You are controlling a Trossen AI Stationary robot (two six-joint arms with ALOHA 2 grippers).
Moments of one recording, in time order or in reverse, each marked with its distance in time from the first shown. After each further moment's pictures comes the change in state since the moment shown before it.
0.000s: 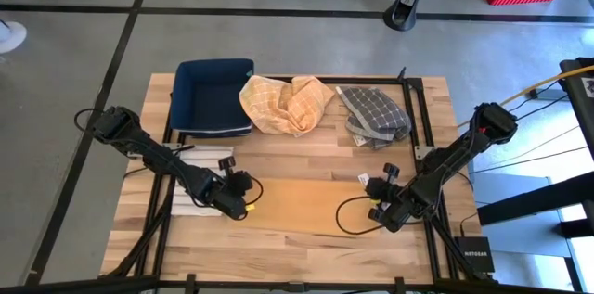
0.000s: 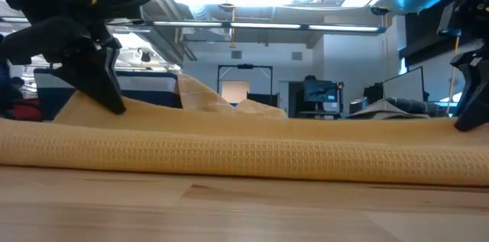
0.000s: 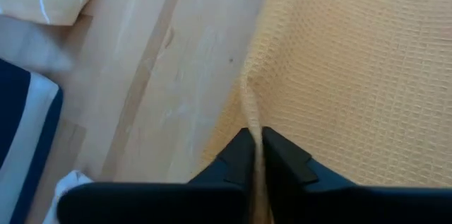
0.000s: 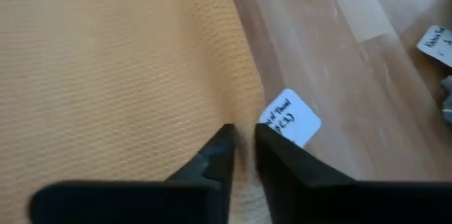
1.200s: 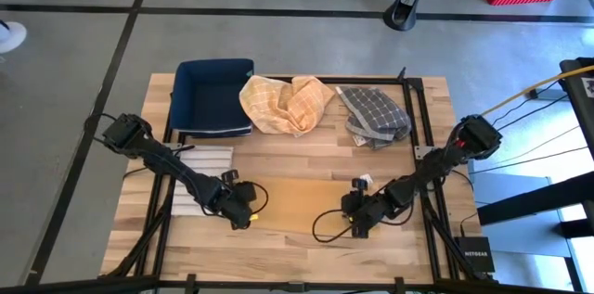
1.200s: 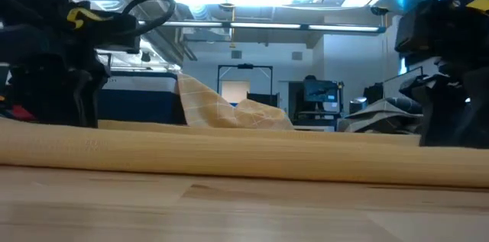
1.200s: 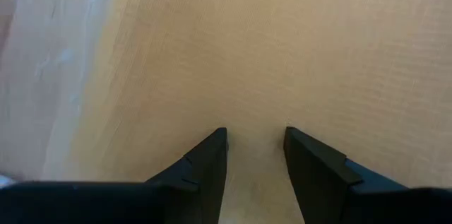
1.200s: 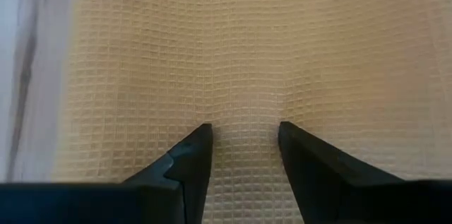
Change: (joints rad) left arm -0.022 0.134 0.053 0.031 0.239 -0.096; right arm -0.151 0.242 0.076 0.470 -0.307 -0.423
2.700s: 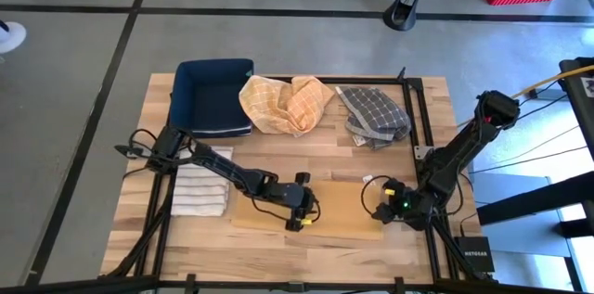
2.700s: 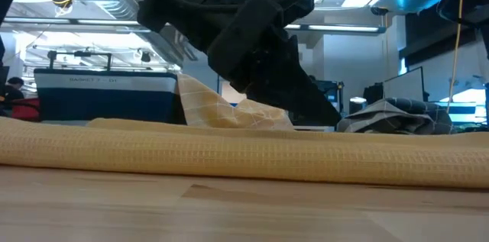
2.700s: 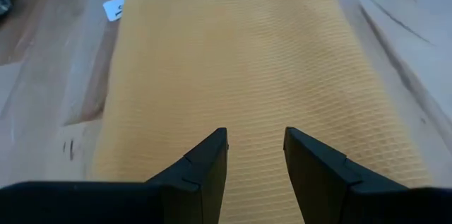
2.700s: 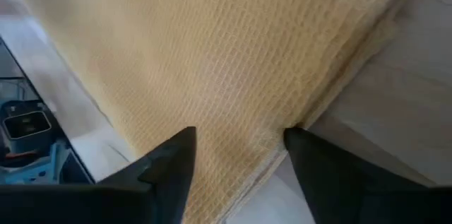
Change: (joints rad) left arm 0.255 0.398 0.332 0.766 0.203 0.784; right arm 0.328 -0.431 -0.387 0.031 0.076 1.367
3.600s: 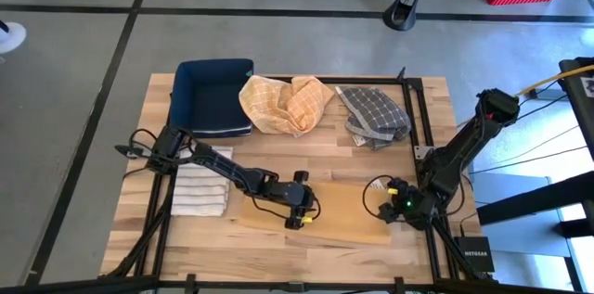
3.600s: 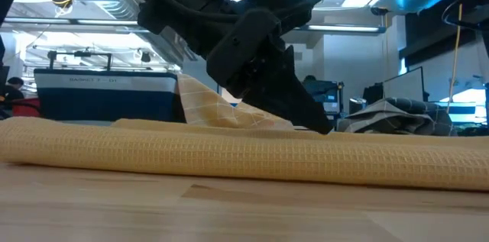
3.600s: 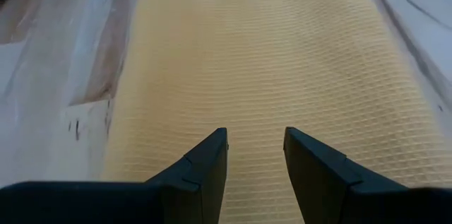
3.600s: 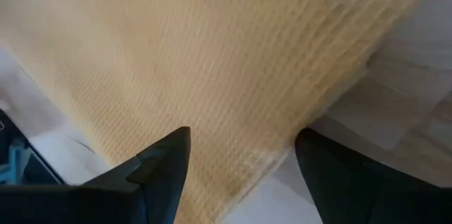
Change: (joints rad) left arm 0.004 0.000 -0.001 -0.038 -0.003 -0.021; right arm 0.001 -0.027 0.049 -0.175 -0.076 0.051
